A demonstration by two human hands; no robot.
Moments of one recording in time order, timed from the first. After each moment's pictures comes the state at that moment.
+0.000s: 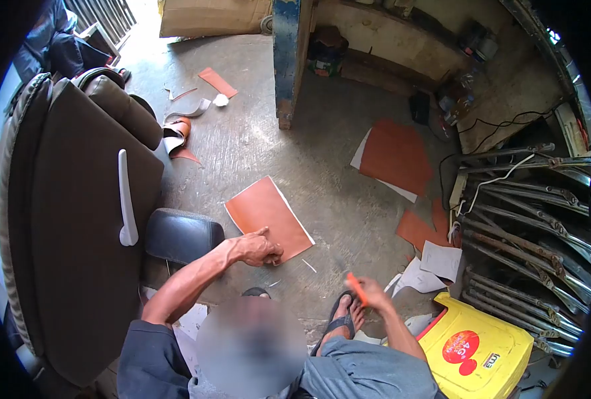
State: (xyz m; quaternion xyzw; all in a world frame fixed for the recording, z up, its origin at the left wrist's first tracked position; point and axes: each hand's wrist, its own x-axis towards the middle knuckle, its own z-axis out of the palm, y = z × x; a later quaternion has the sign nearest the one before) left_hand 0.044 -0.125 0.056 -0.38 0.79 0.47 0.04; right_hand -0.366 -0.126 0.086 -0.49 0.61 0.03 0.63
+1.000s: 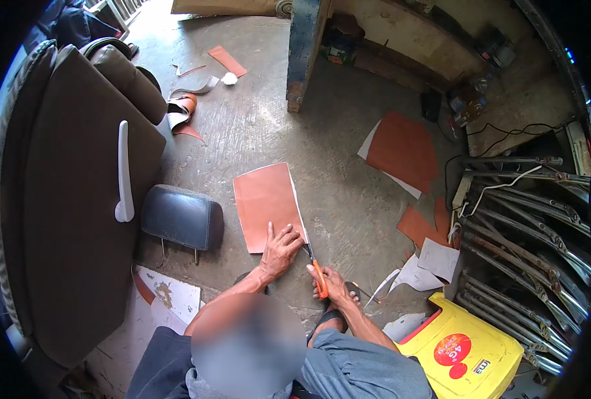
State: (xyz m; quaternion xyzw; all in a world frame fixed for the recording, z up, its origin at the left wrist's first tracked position) left_hand -0.072 -0.060 0.002 -0.65 0.68 0.14 -0.31; right_hand -0.275 -0.090 0.073 -0.38 0.61 0.00 0.70
